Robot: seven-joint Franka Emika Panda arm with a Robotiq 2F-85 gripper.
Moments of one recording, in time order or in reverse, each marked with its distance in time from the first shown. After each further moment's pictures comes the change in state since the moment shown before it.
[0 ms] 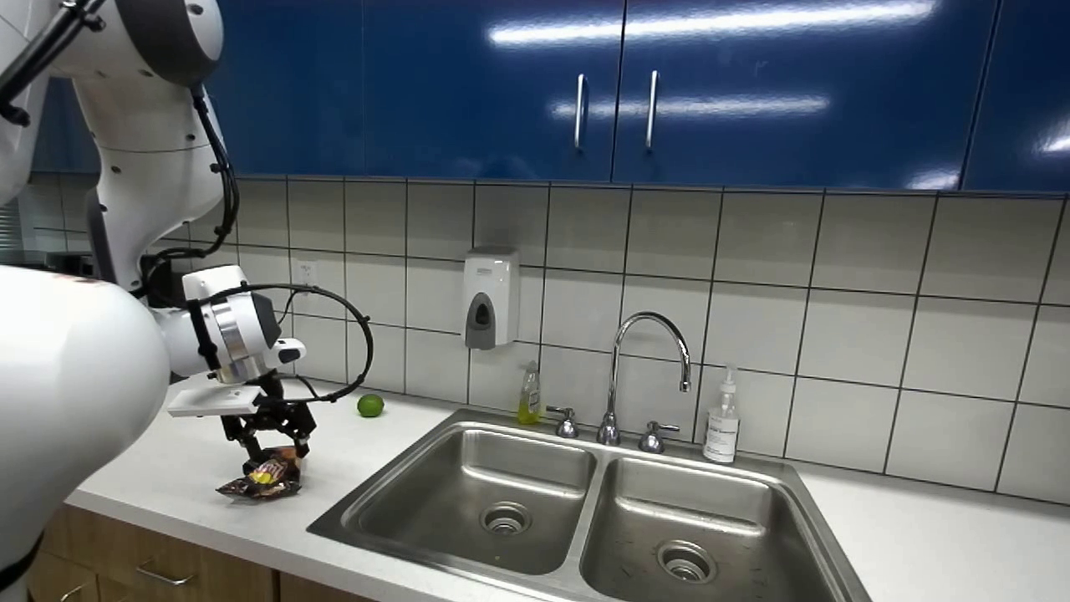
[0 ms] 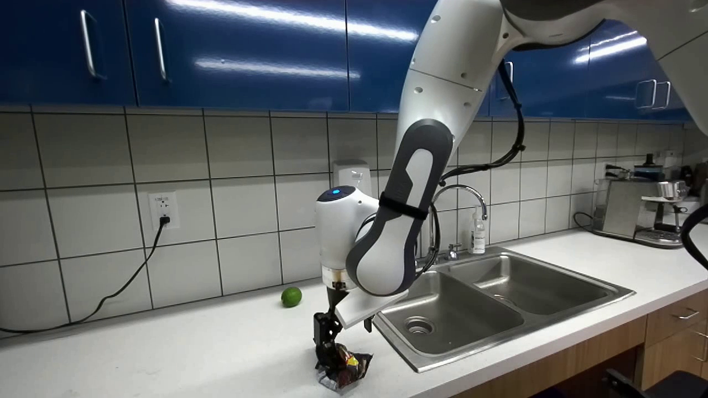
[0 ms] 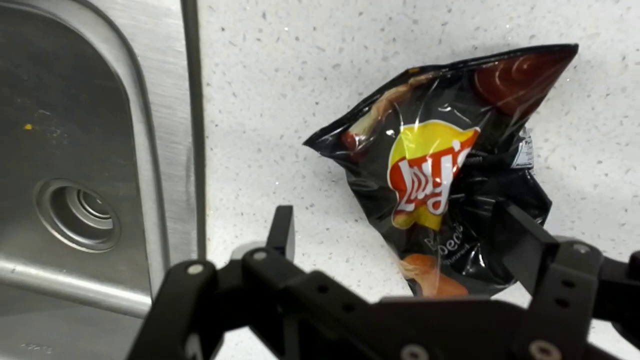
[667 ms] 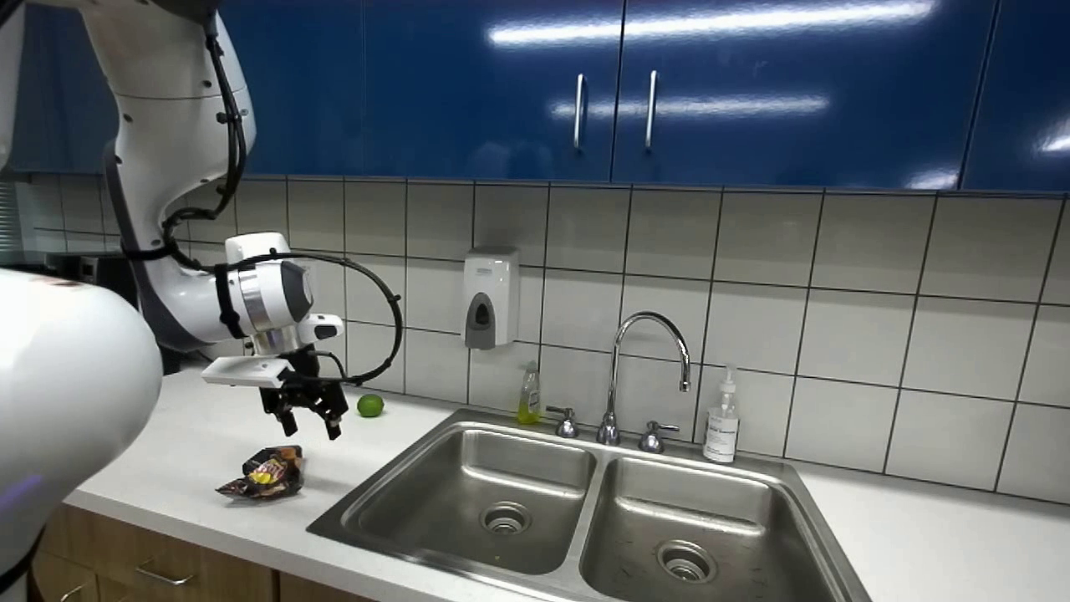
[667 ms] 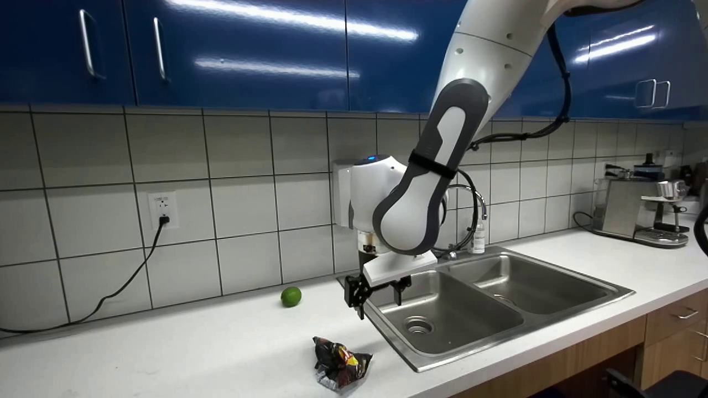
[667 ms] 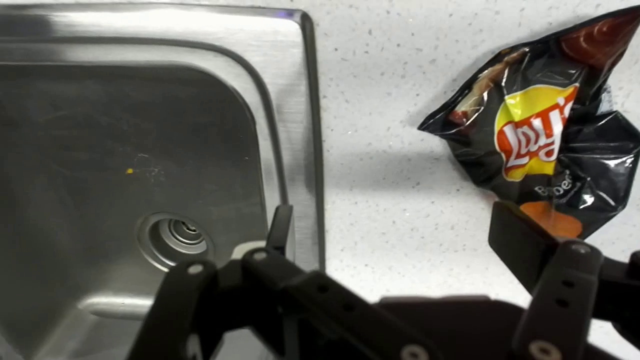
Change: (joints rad) arm -0.139 -0.199 0.019 -0.137 0.072 -0.053 -0.020
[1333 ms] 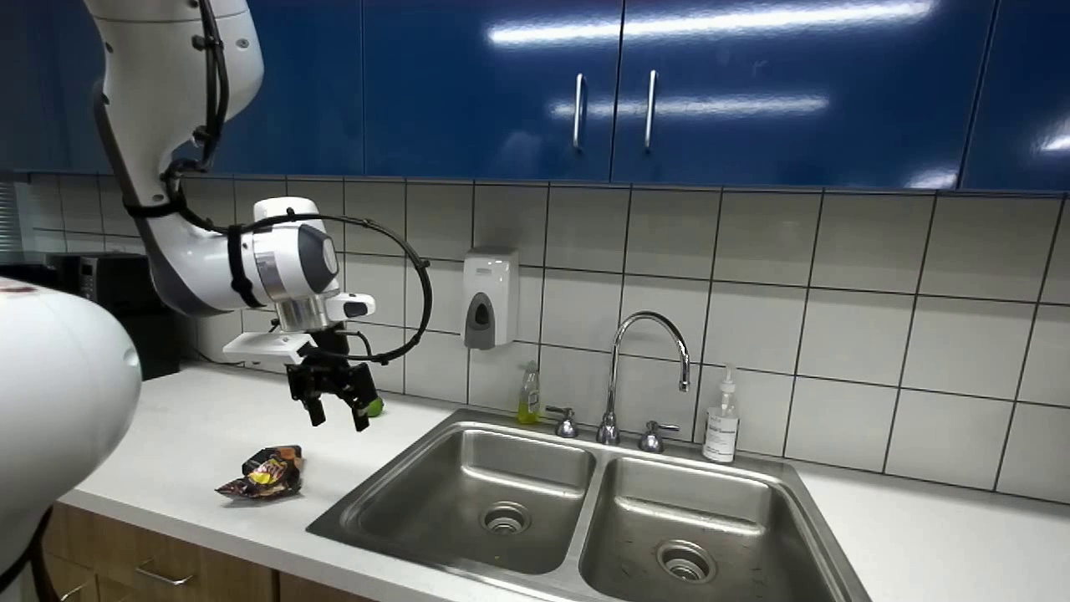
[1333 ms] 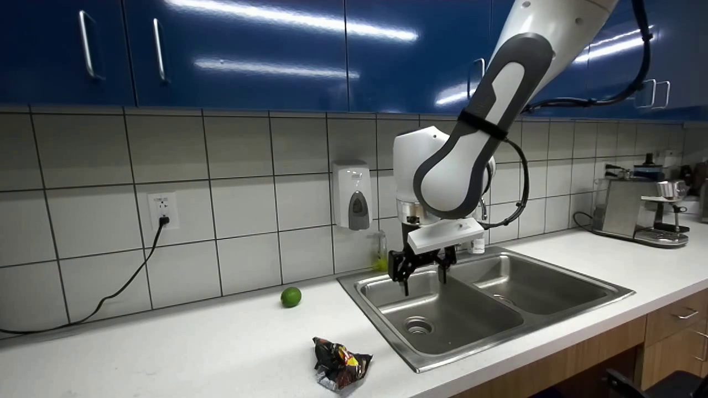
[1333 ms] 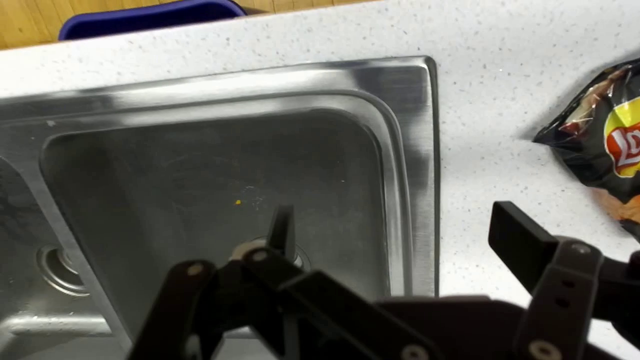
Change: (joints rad) arm -0.235 -0.252 0.102 -0.173 0.007 -0.121 -0.052
